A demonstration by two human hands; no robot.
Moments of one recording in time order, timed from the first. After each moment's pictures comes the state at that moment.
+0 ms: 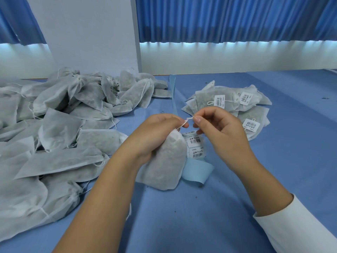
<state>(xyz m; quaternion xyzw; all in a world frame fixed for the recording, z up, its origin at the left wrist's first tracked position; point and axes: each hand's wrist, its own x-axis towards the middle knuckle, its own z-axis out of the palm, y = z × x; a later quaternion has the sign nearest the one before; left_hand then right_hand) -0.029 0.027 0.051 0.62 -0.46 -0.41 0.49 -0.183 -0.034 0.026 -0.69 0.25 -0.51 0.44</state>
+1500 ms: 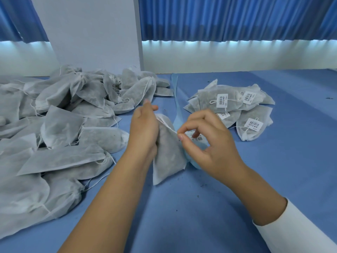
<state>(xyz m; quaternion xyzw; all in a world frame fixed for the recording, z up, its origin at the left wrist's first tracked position) -0.026 0.008 0.037 0.62 -0.24 -0.29 0.69 -0.173 -0.017 0.013 -0.84 0.17 -0.49 0.15</state>
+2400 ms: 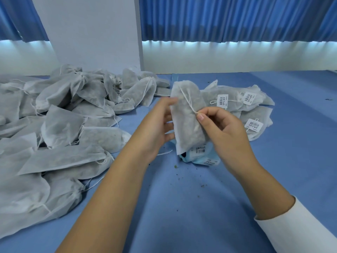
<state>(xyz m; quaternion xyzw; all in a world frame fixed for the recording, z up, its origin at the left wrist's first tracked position) -0.031 0.020 0.050 0.52 -0.38 -0.47 0.61 -0.178 -0.029 0.024 -0.67 0.28 -0.51 0.46</state>
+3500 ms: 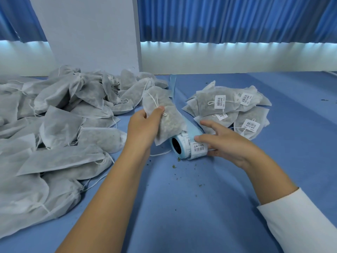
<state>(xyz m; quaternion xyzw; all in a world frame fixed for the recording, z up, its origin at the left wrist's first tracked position) -0.011 0.005 0.025 0.63 -0.31 -0.30 0.65 -0.198 -0.065 0.012 -0.65 0.45 -0.22 0.57</state>
